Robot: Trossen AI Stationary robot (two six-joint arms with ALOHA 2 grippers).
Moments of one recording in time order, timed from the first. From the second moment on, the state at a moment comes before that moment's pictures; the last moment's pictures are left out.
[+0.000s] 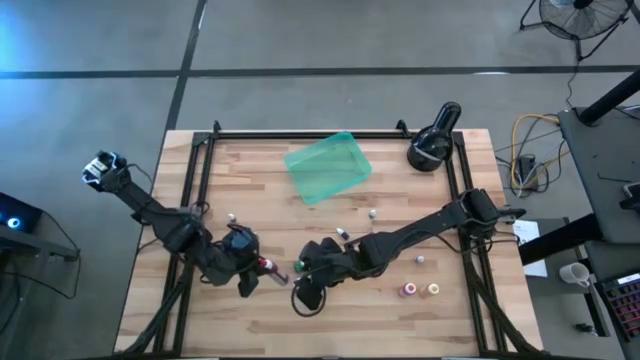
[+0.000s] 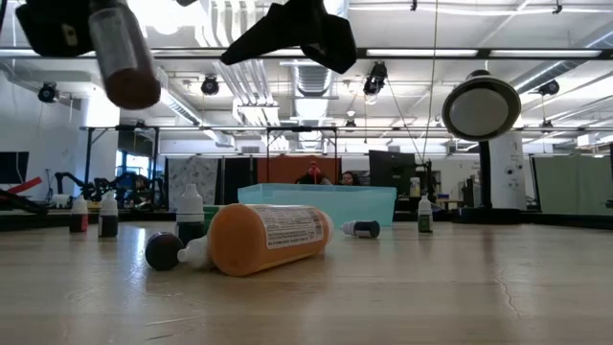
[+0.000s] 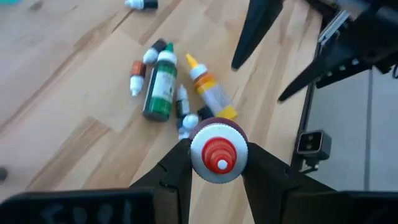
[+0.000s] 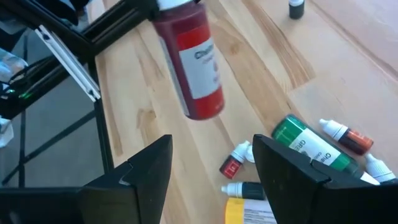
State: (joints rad) left arm -0.65 1.15 0.93 -0.59 -0.40 -1.13; right arm 0.36 2.02 1.68 -0.42 0.21 0.86
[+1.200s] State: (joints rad) left arm -0.88 1.37 0.93 -1.06 -0.38 -1.54; right arm 0.31 2.02 1.68 -0.42 0.21 0.87
